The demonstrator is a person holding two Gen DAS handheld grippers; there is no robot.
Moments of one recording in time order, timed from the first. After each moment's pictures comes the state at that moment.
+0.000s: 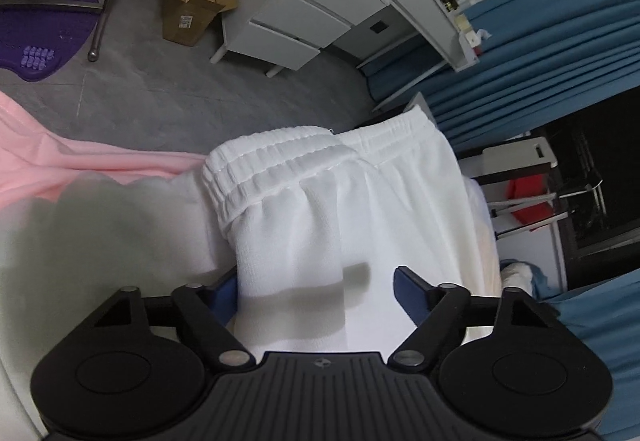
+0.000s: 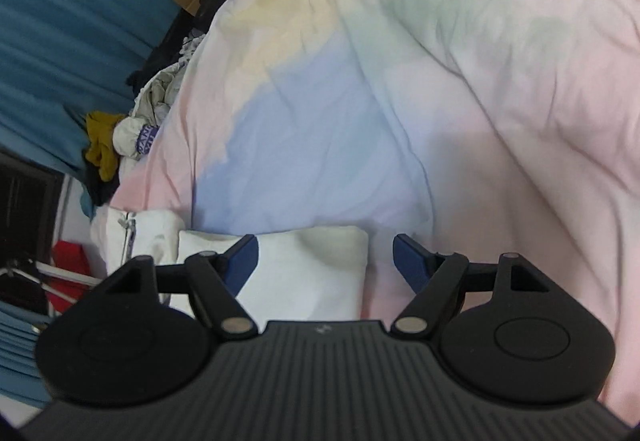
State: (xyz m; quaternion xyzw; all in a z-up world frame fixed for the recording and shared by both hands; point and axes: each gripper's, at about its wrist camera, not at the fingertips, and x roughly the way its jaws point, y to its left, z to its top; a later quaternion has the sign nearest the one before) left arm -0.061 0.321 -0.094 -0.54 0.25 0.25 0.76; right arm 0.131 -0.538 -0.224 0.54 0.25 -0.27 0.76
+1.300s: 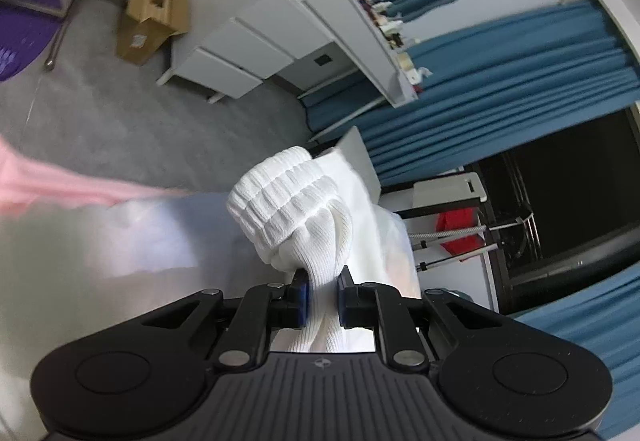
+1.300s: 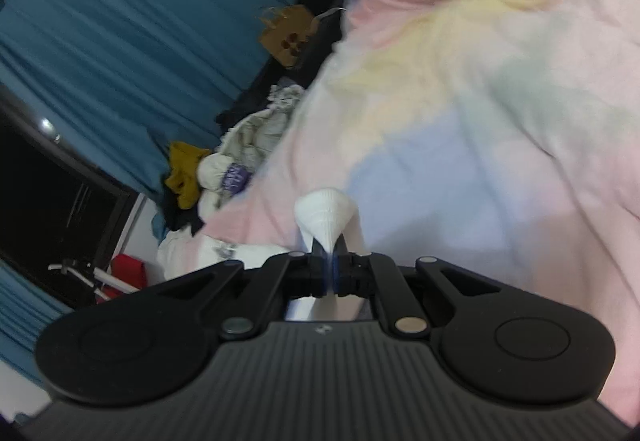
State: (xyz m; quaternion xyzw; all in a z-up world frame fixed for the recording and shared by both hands) left arm -0.060 0.319 -0.043 -0.56 0.16 0.20 0.79; right arm 0.144 -0.509 -0.139 0.47 0.14 -0.21 0.85
